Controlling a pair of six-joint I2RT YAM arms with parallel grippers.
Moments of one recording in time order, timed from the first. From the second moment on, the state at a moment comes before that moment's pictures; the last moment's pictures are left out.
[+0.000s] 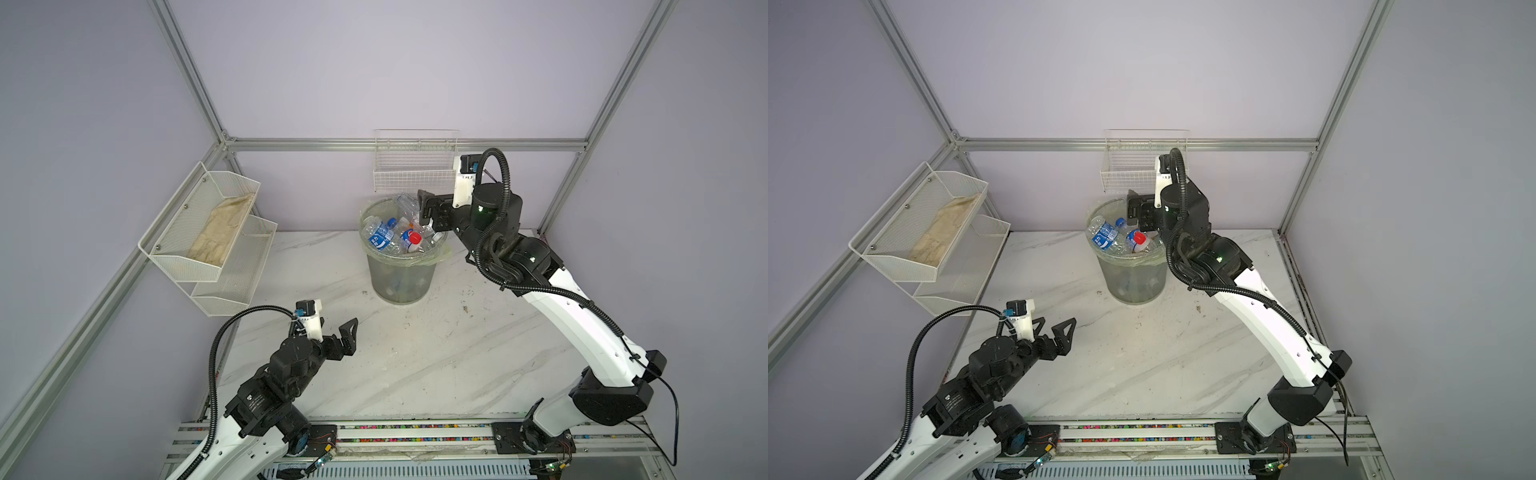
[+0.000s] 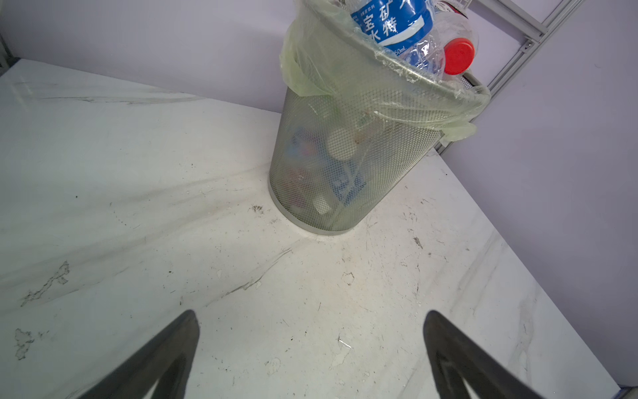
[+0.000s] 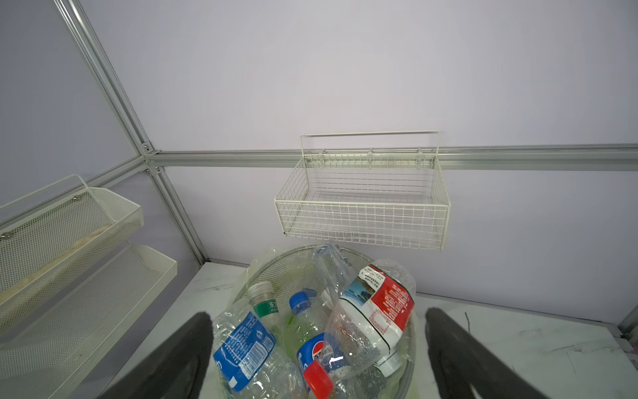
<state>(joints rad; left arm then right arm) -0.68 0.45 0.59 -0.47 -0.34 -0.48 0.79 1.55 1.95 -0.49 0.46 0.18</state>
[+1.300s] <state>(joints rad) -0.53 0.87 0.76 -0.41 -0.58 -0.25 0.60 1.11 1.00 -0.14 0.85 0.15</state>
